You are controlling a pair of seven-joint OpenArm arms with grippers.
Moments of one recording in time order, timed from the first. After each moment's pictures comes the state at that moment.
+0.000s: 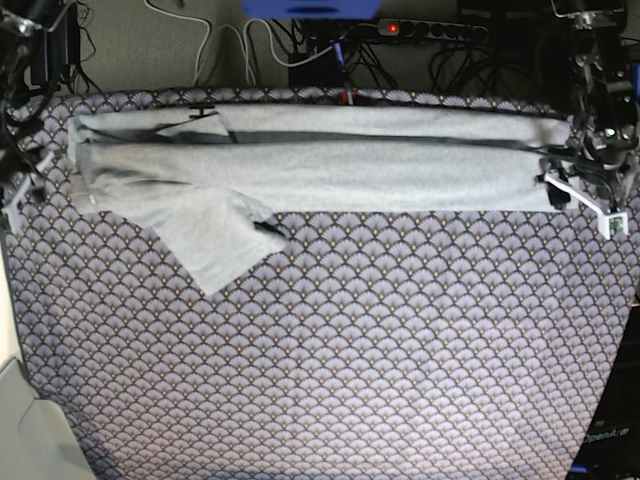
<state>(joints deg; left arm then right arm) 14.6 -20.7 -21.5 100.7 -16.8 -1.0 49.3 -10.9 20.0 37.1 96.6 6.6 40.0 -46.4</state>
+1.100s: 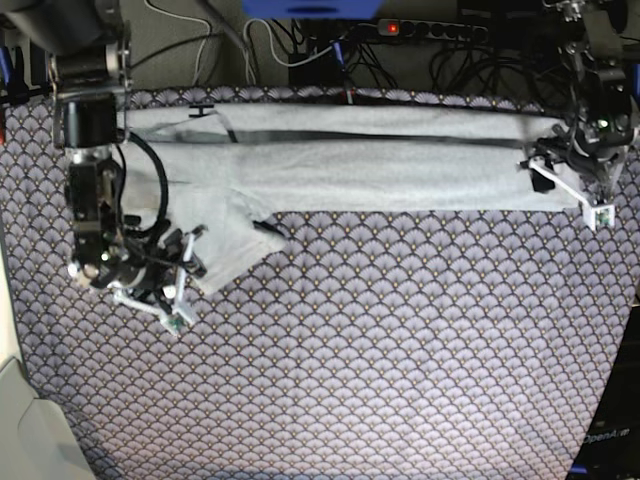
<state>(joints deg) 16.3 -17.8 -21.5 106.9 -16.2 -1.0 60.8 17.6 14.8 -1.4 72.7 6.6 40.1 -50.8</state>
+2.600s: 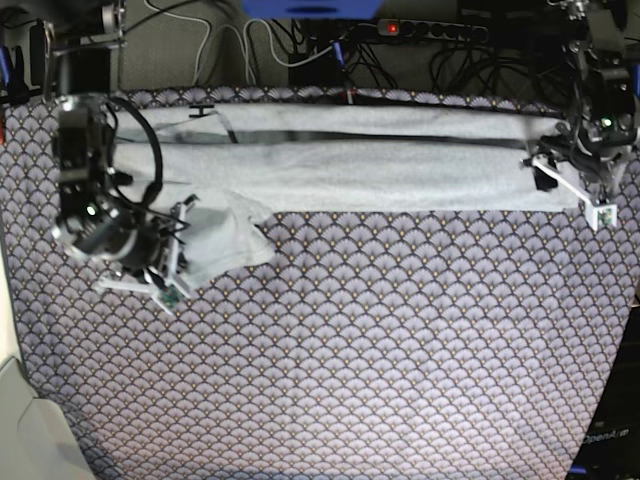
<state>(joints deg) 16.3 -19.2 -21.4 106.9 -16.2 -0.8 60.6 5.0 16.9 0.9 98.5 7.2 39.9 -57.4</state>
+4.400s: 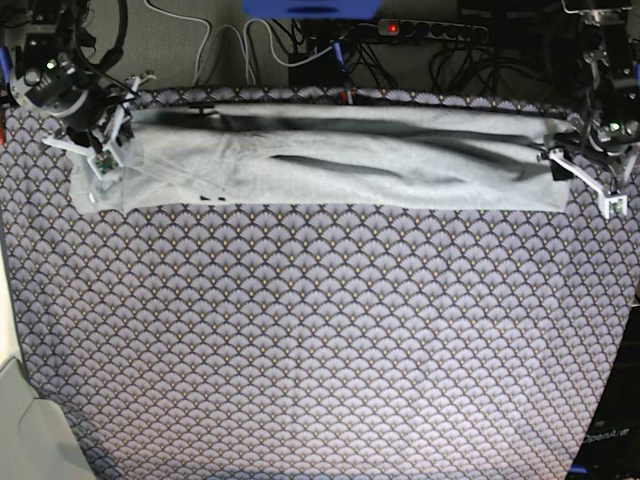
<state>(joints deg) 16.3 -23.2 -21.4 95.8 -16.6 -0.8 53.8 -27.4 13.7 21.8 113.0 7.1 40.1 -52.8</state>
